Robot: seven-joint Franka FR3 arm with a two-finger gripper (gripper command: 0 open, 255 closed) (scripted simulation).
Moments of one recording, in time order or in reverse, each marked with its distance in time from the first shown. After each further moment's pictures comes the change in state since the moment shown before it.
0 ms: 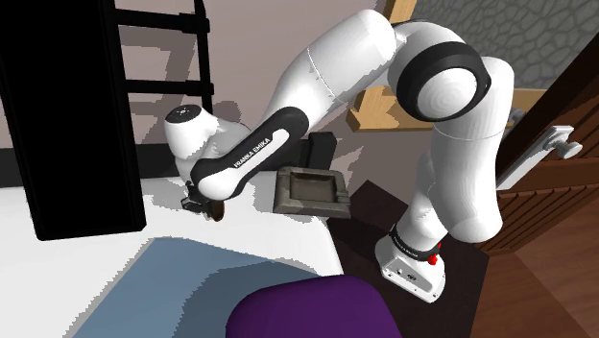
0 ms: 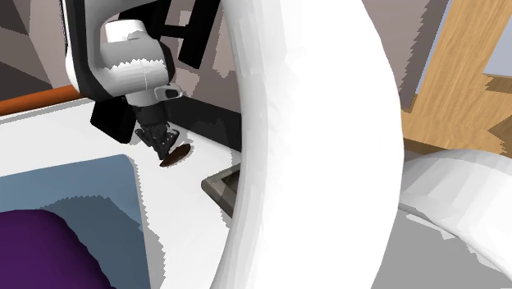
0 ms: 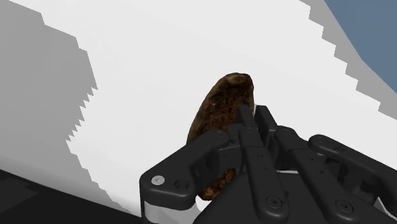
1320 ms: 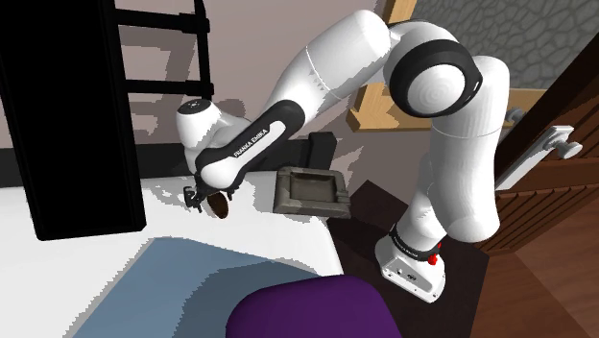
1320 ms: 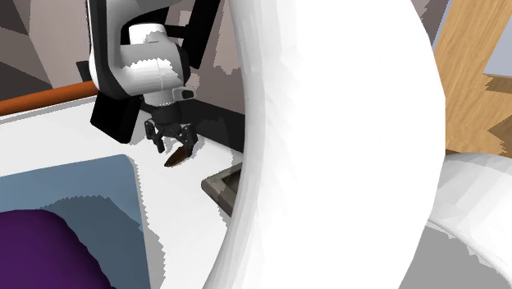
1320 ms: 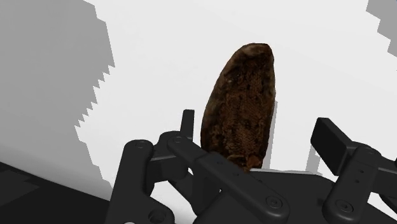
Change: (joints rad) arm -0.065 0.010 0.003 -0.008 0.043 0.017 -0.116
